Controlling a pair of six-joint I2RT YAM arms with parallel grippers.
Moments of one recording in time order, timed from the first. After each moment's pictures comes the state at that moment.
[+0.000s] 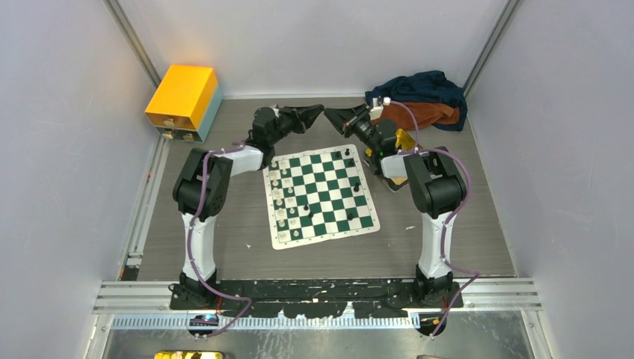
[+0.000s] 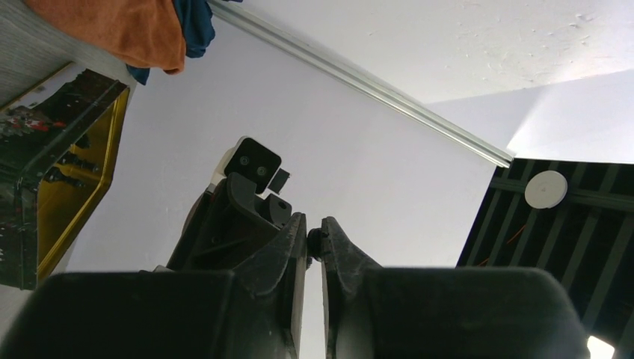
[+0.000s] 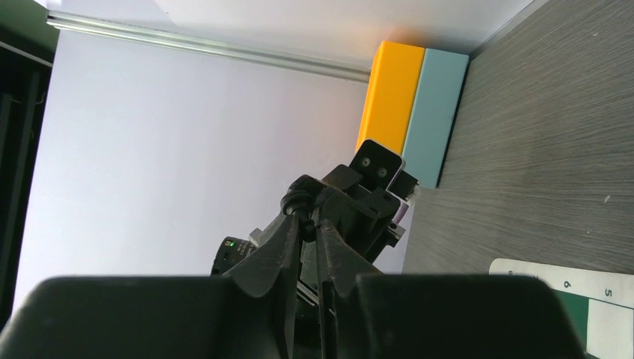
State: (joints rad) left arm -0.40 2.10 1.33 0.77 0.39 -2.05; right arm 0.30 2.07 1.11 1.18 -0.43 1.52
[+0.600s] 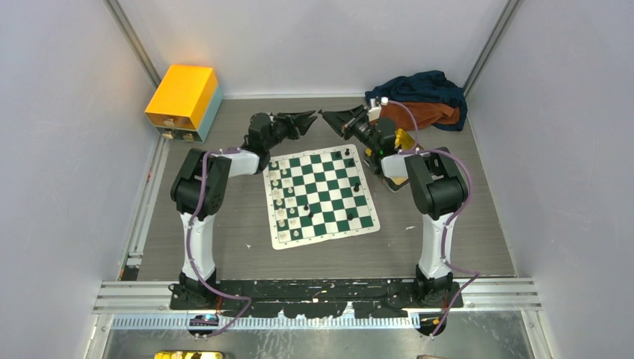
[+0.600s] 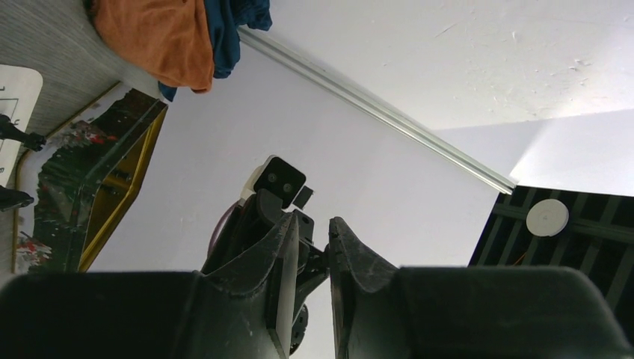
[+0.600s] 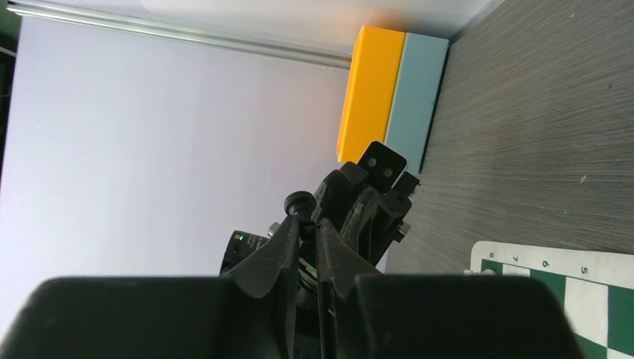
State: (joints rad) left arm -0.37 2.10 1.25 0.79 0.38 -2.05; right arm 0.30 2.06 1.11 1.12 -0.46 1.49
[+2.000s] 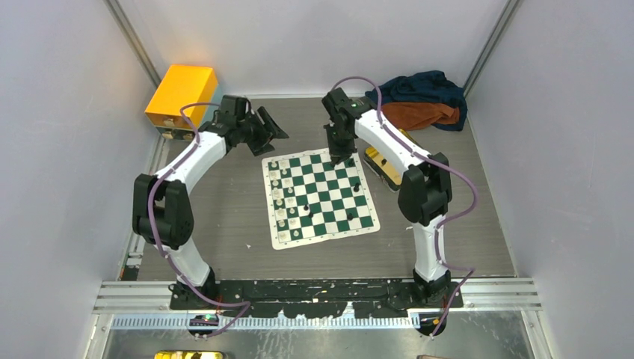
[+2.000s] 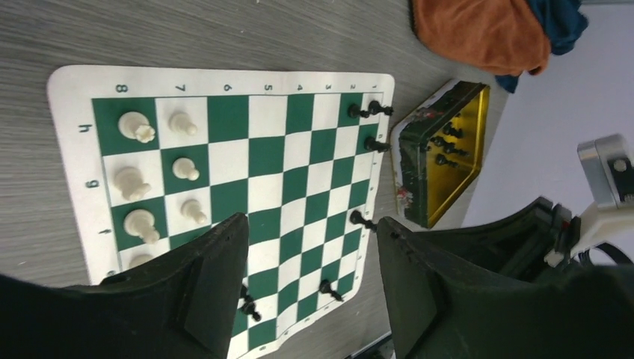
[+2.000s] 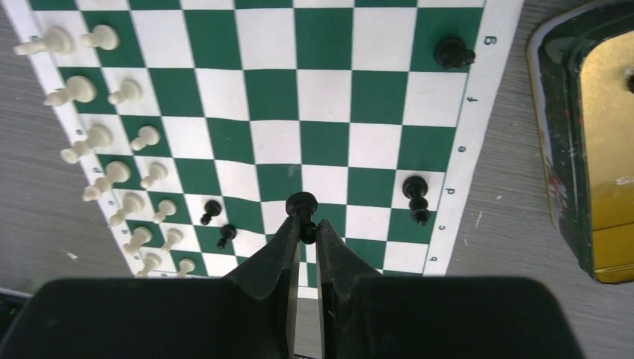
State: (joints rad) left arm -0.26 1.74 1.39 -0.39 0.33 -0.87; right arm 0.53 2.05 1.94 -1.08 -0.02 0.39
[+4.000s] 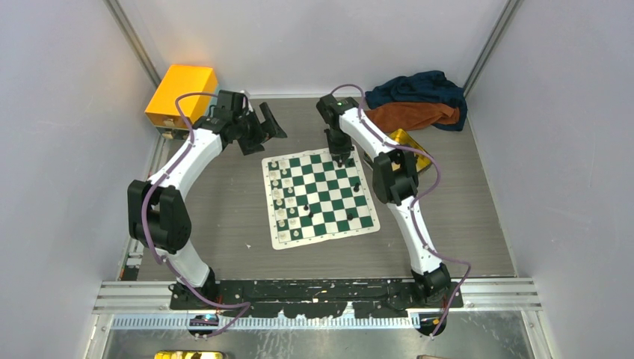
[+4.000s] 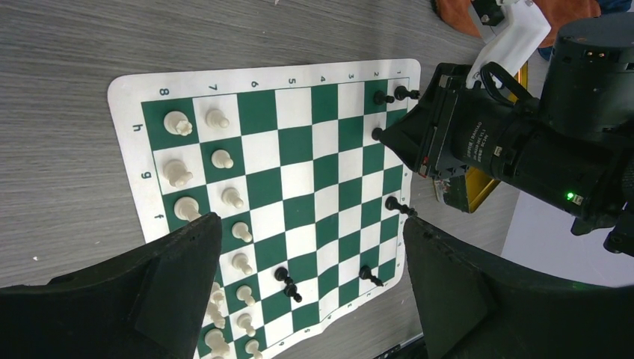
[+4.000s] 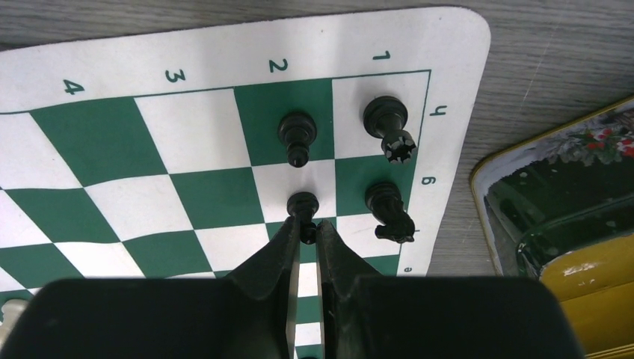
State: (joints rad) left arm -0.26 1.70 1.46 -0.54 0.28 -0.68; right arm 0.49 2.51 2.35 -1.24 0.15 0.34
